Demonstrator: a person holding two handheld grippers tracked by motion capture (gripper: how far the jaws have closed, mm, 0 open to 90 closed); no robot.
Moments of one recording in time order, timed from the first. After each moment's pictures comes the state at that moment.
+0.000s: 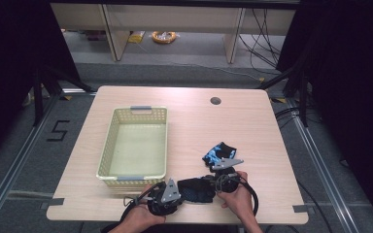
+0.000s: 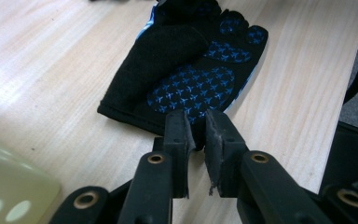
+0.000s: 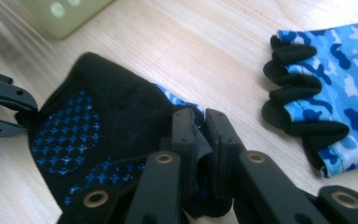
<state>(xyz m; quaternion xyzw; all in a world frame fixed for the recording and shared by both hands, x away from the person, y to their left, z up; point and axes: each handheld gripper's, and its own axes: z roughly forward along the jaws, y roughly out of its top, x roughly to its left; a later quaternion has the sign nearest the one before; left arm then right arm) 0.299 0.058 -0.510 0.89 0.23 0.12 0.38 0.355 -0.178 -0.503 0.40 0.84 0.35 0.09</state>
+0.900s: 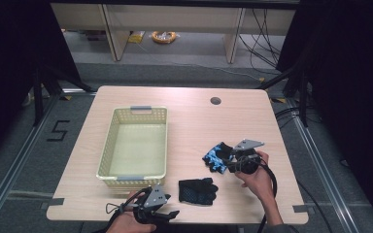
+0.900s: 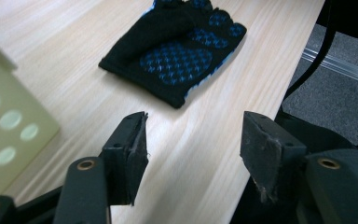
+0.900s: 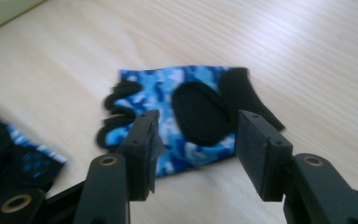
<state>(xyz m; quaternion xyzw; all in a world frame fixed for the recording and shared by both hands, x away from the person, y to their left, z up) 0.277 0.092 -0.500 0.88 0.26 0.08 0.40 0.402 -0.237 -0.474 0.40 0.83 0.33 0.18</state>
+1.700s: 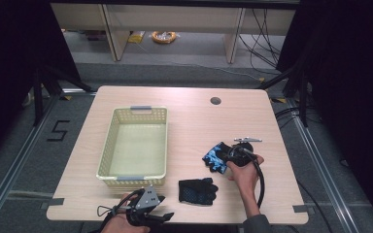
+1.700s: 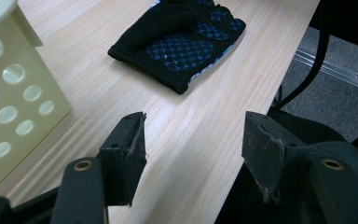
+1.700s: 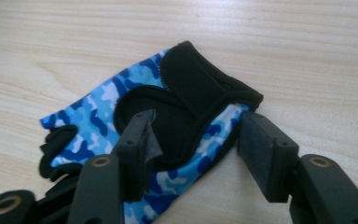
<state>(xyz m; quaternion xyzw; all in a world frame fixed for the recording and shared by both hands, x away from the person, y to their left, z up) 0.272 0.106 -0.498 0.87 0.26 0.08 0.41 0.425 -0.225 -0.498 0.60 0.73 0.29 0.17</state>
